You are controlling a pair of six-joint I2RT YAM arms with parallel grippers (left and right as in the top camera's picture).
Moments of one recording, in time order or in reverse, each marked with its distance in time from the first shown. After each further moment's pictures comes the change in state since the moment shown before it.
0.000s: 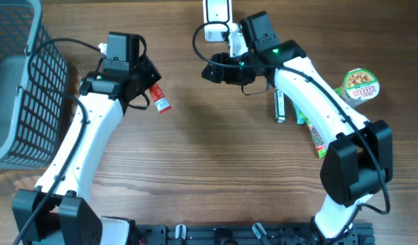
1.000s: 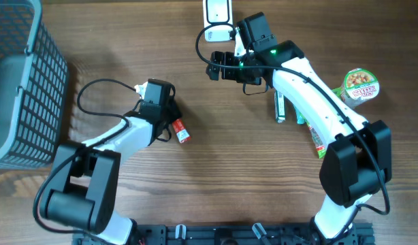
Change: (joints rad) left arm -0.124 0.172 -0.473 0.587 -0.028 -0.049; right arm 0.015 -0.001 0.003 -0.015 0.349 0.126
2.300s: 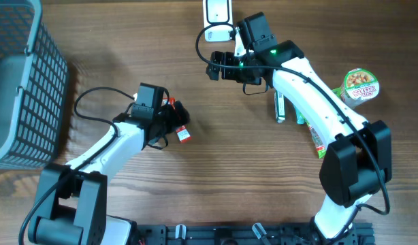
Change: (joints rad) left arm 0.028 -0.131 -0.015 -0.225 0.211 -0.019; right arm 0.000 0.000 0.000 0.000 0.000 -0.002
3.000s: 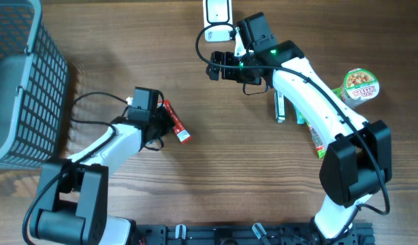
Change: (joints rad) left arm 0.043 0.034 -0.046 0.077 -0.068 -0.005; right arm 0.000 0.000 0.000 0.000 0.000 0.000
